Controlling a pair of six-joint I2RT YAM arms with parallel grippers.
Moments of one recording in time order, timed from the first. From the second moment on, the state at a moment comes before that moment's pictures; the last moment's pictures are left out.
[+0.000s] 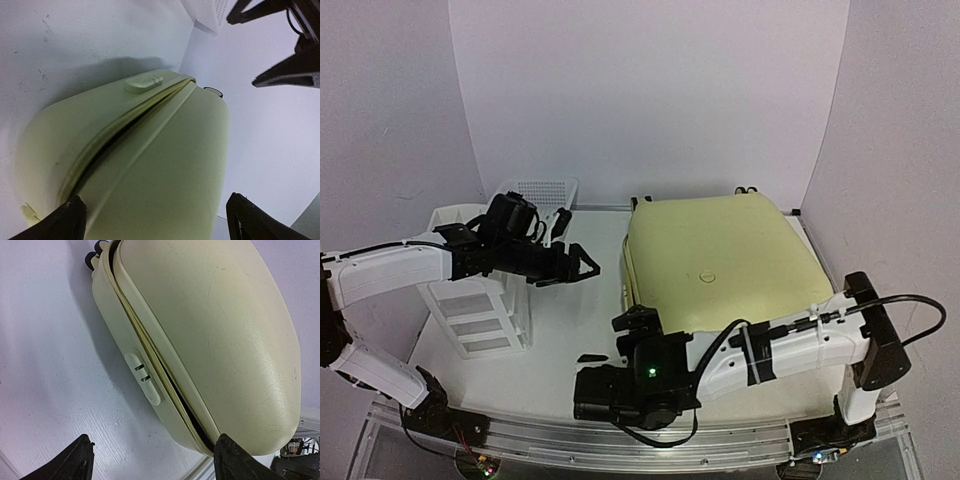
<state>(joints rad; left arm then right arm) -0.71 1.34 0.99 -0.31 0.32 -0.58 1.57 2.00 1.58 -1.05 1.12 -0.38</state>
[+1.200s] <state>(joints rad) -0.71 1.34 0.99 -0.30 0.41 -0.65 1.56 1.98 1.56 -1.12 0.89 -0.38</state>
